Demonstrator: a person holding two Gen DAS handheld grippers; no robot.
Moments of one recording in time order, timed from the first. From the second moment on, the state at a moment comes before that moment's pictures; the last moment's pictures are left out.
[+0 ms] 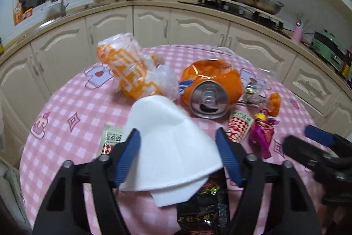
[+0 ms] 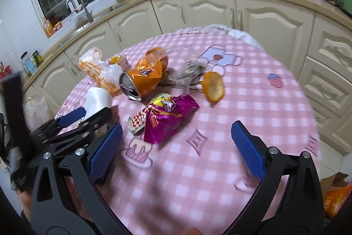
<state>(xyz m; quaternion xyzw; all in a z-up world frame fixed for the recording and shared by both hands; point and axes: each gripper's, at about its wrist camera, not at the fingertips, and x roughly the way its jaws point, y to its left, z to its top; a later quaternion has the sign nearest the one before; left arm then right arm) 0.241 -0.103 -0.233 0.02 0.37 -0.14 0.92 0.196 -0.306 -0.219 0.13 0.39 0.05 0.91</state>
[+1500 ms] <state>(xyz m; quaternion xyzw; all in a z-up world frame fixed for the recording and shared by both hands) 0.191 -0.053 -0.225 0.10 0.33 -0.17 0.92 0.170 -0.297 -0.224 0.14 0.40 0.09 0.90</state>
